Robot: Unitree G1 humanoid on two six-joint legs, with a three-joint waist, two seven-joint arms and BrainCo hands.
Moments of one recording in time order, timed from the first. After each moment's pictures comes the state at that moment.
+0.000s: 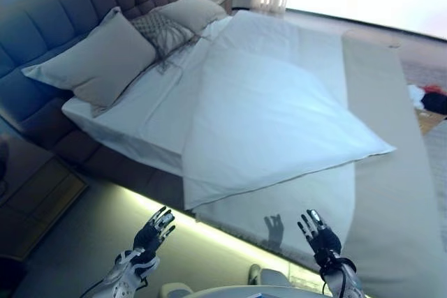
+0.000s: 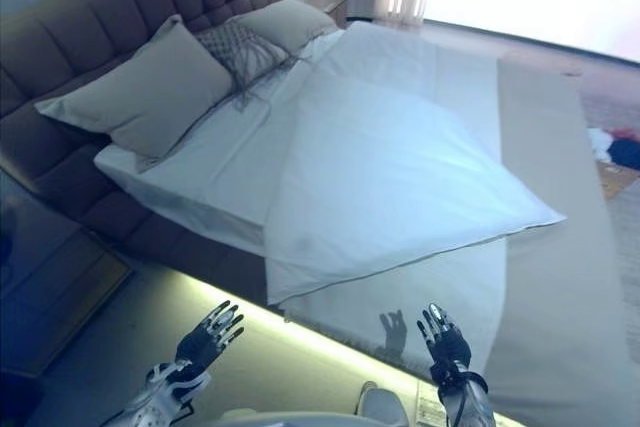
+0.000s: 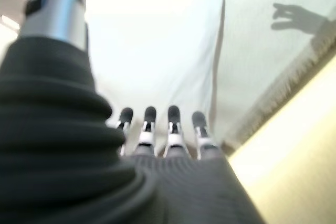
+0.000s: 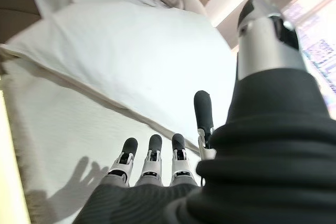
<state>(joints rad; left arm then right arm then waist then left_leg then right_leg) 0.26 0.33 -0.11 0.38 -0.72 0.07 -0.24 0.29 -0.27 0.09 0.43 1.03 -0.11 0.09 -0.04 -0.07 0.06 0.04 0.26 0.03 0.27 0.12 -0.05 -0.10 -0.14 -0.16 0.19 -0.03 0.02</state>
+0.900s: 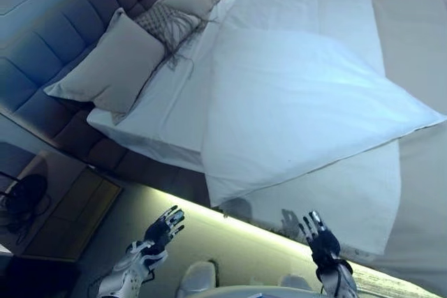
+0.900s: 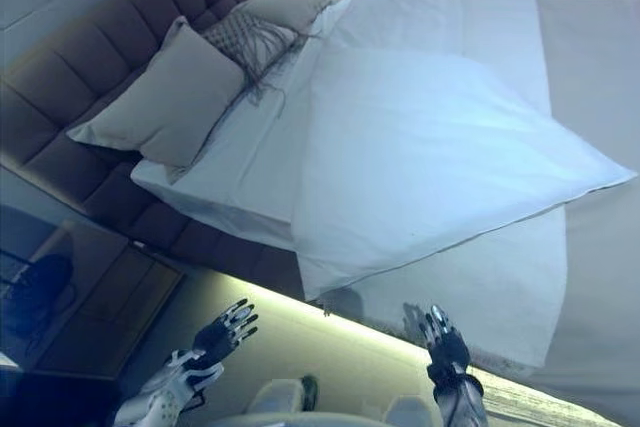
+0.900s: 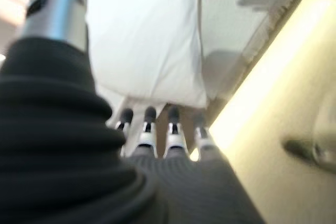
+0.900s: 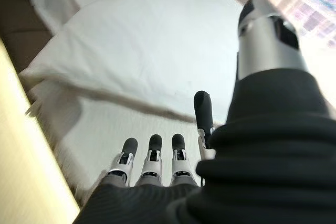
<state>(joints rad) 0.16 0.33 -0.17 0.45 -0.69 0.13 -0.21 0.25 -0.23 0.12 0.47 1.09 -0.20 0.00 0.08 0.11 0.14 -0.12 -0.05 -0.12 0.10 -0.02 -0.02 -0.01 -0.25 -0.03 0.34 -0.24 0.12</state>
